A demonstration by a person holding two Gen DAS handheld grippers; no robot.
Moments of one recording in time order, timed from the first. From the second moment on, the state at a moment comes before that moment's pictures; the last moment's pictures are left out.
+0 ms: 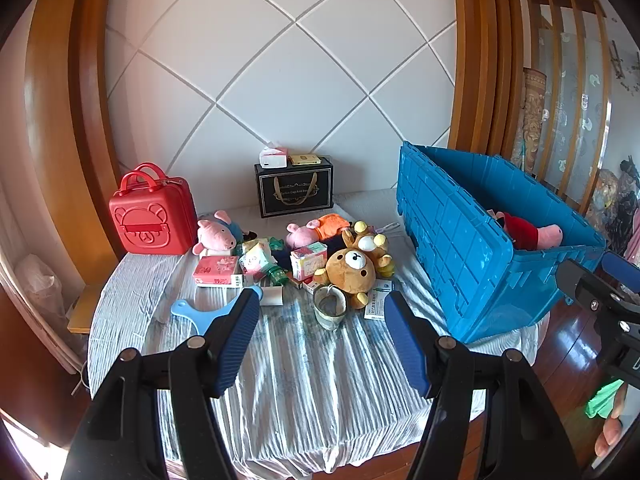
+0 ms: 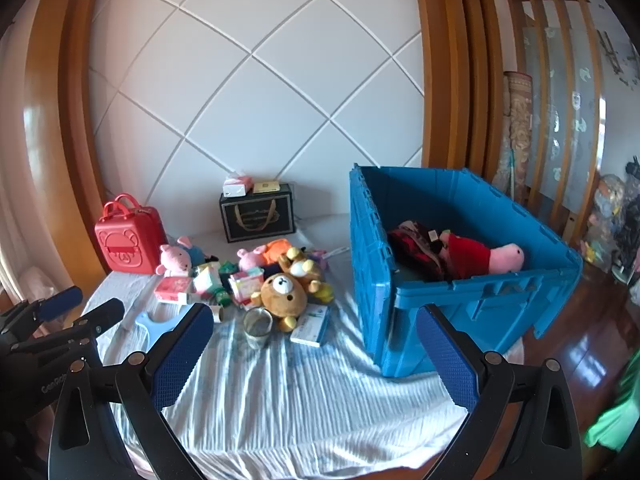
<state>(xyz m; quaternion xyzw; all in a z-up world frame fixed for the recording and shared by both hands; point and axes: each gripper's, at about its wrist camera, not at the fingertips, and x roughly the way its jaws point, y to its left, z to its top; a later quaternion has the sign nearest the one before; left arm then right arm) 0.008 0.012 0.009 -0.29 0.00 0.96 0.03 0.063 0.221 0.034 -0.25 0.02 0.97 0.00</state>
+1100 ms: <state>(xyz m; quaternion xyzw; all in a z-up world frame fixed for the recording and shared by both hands) 0.013 -0.003 0.002 -0.29 -0.01 0.96 0.02 0.065 0.204 0.035 -0.26 0.01 0.97 0.00</state>
